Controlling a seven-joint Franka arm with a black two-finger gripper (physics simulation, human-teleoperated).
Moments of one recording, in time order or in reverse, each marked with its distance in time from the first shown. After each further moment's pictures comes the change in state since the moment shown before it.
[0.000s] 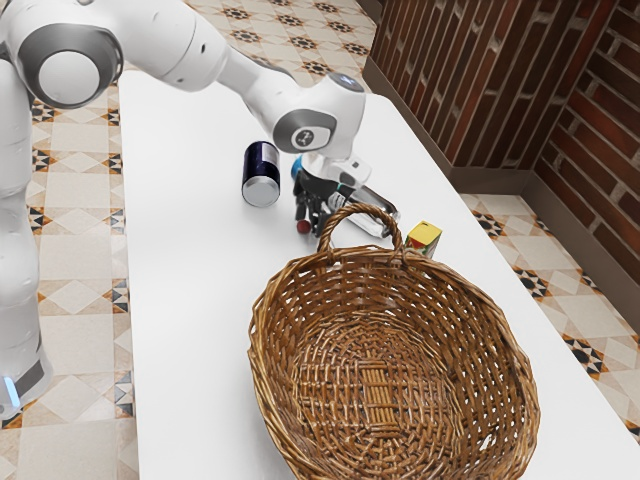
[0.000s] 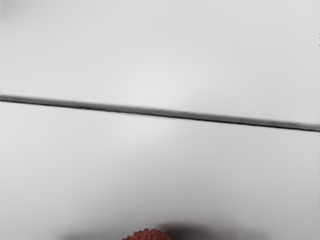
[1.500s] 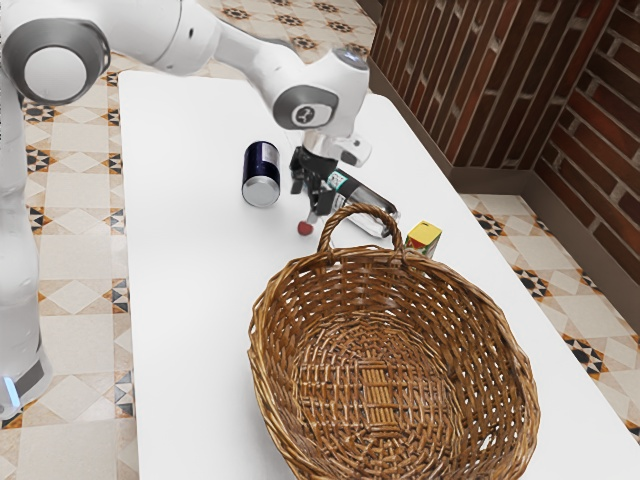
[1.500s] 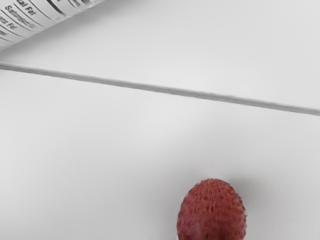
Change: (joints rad) arm -0.004 -0.061 0.017 0.049 0.065 -0.112 -0.071
